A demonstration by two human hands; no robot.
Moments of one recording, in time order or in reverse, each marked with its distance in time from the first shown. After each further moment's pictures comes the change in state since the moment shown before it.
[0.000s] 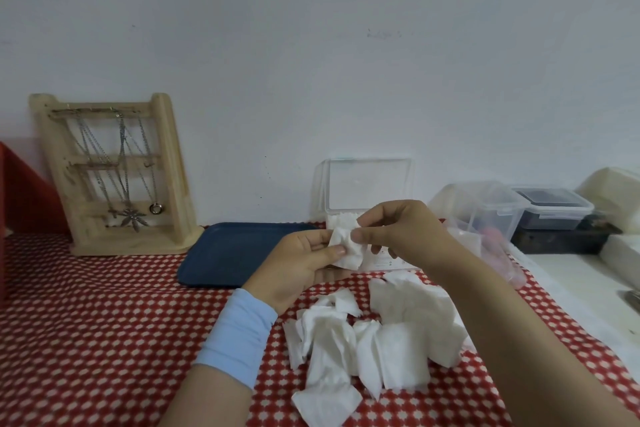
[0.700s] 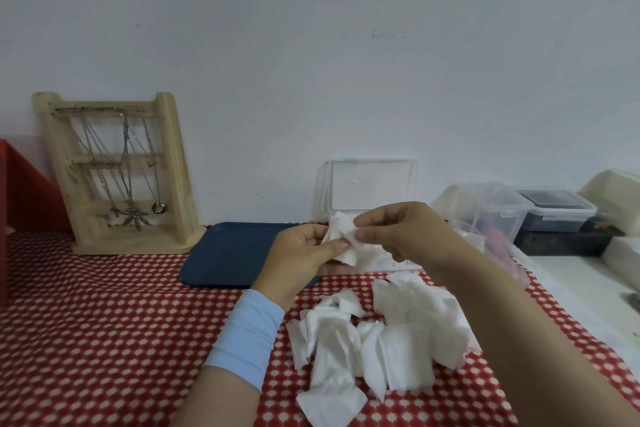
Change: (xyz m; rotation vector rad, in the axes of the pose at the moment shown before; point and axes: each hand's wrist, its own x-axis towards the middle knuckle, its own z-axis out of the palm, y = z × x) left_hand 0.001 0.004 0.004 0.072 0.220 0.055; right_hand -0.001 -0.004 -0.001 0.019 -0.025 0.080
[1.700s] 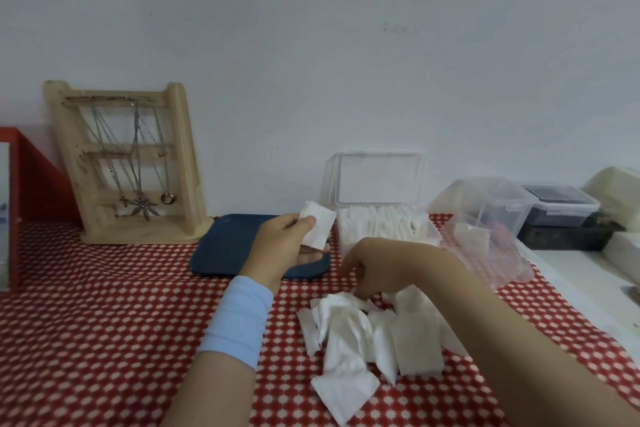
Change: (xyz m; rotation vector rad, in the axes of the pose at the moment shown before) left_hand 0.001 0.001 -0.035 -0.042 0.136 -0.053; right_hand 0.021 0.014 0.048 -1.038 -0.528 -0.040
